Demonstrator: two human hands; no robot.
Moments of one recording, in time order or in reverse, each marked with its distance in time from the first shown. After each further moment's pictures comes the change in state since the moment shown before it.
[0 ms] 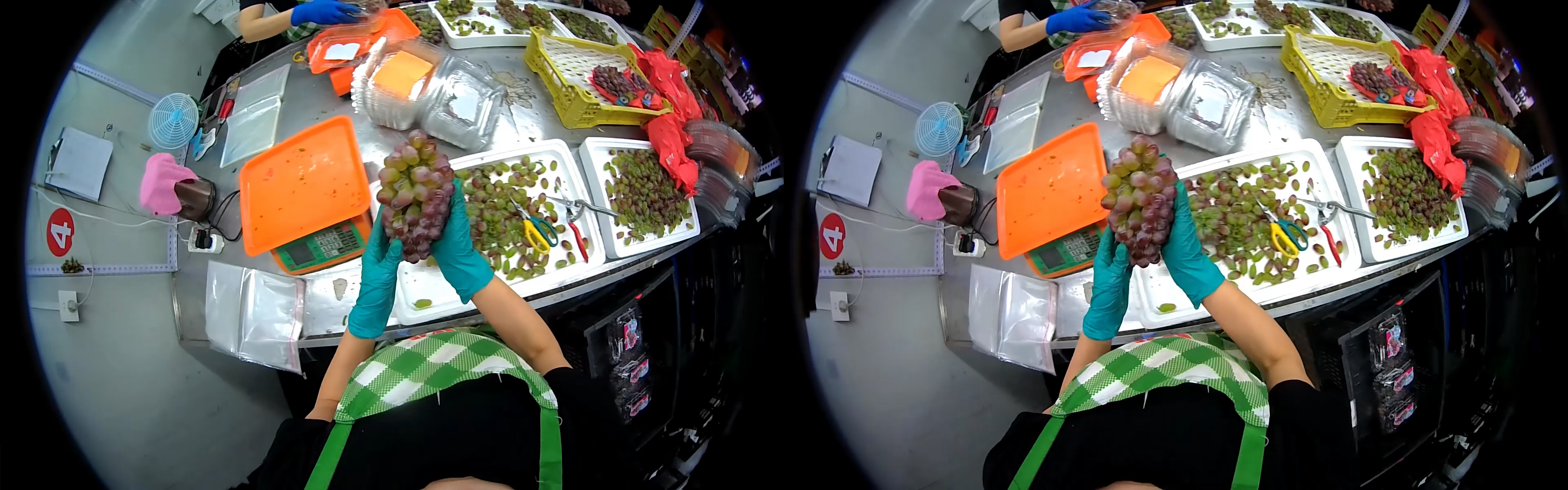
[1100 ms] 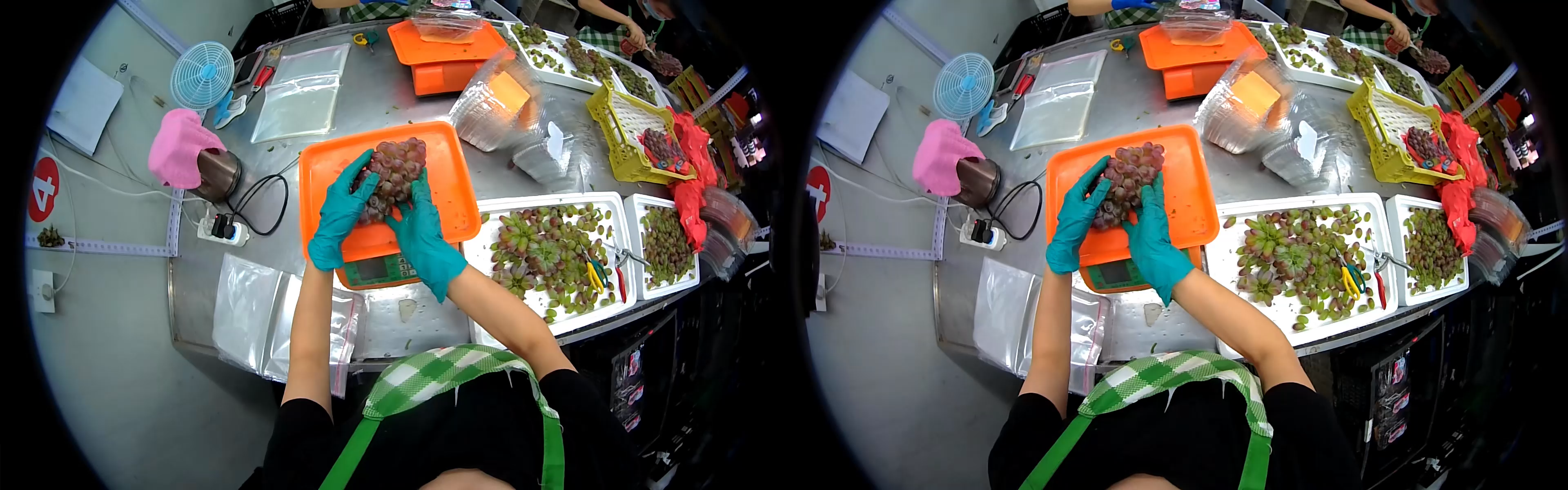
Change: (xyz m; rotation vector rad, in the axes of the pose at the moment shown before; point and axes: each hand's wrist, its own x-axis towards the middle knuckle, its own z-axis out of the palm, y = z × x) left_hand 0.130 0.113 -0.219 0.548 0.029 0.148; right_hand 0.104 0.183 0.109 -0.204 0.287 0.172
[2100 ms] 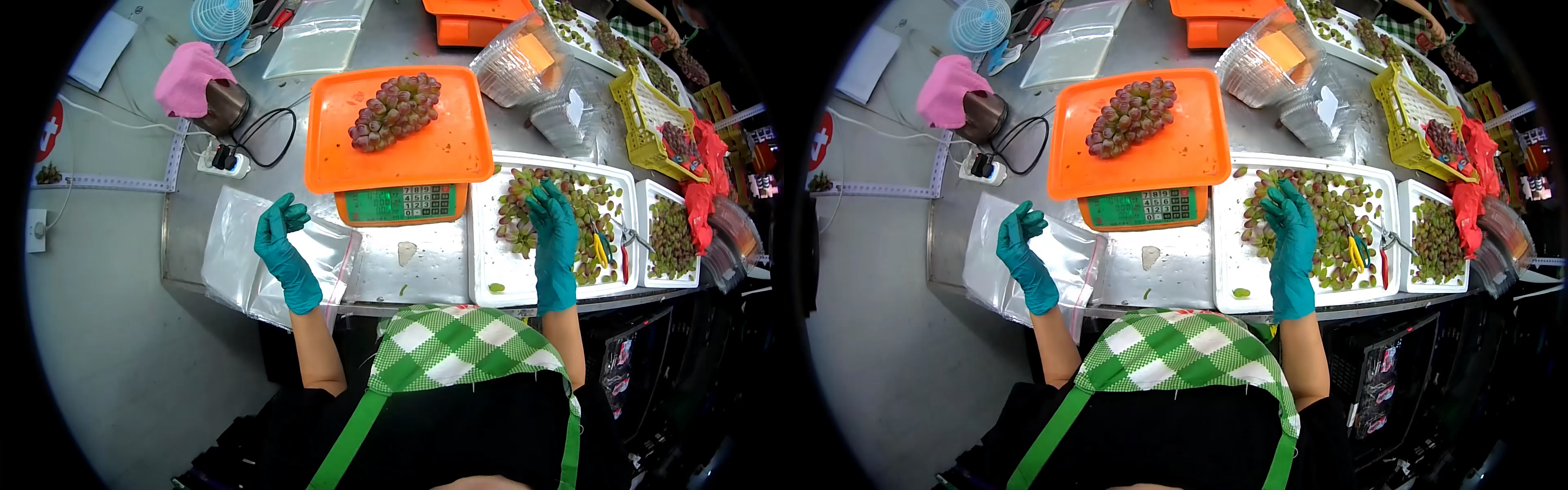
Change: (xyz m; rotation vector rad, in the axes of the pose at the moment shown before) left_hand -0.169 0.013 -0.031 -0.075 0.823 0.023; right_hand -0.106 -0.101 -0.139 -0.475 0.203 -0.297
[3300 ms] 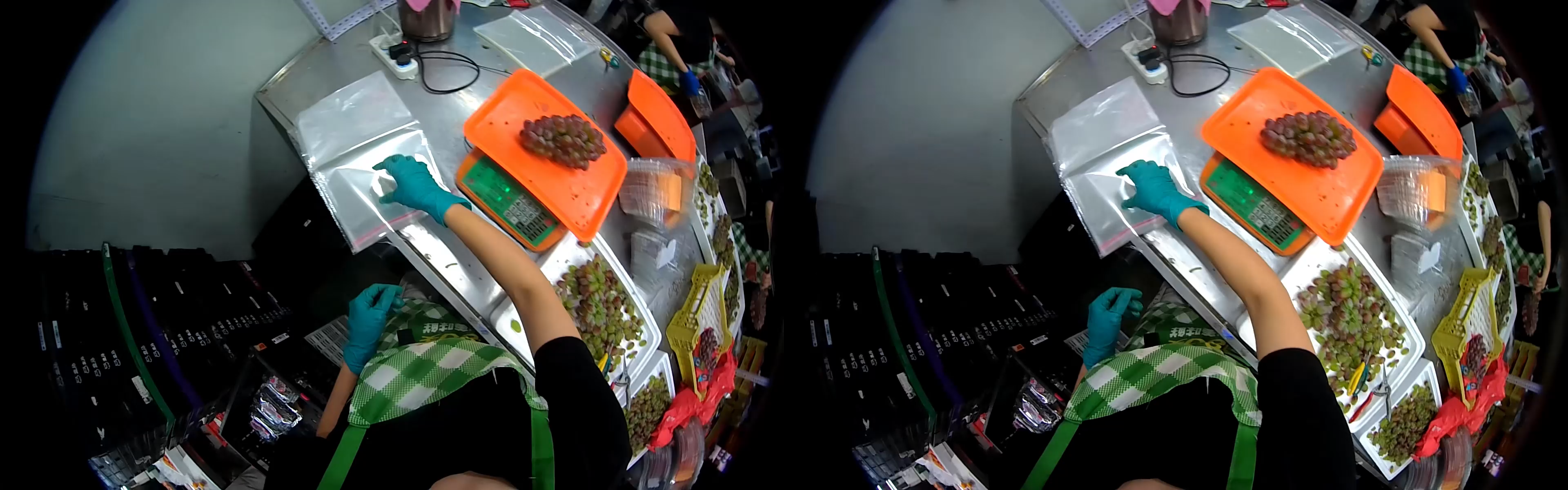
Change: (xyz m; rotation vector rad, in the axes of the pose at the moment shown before) left_hand -0.246 -0.009 -0.059 0.049 0.216 -0.555; right_hand -0.070 0.194 0.255 -0.948 -1.649 -0.787
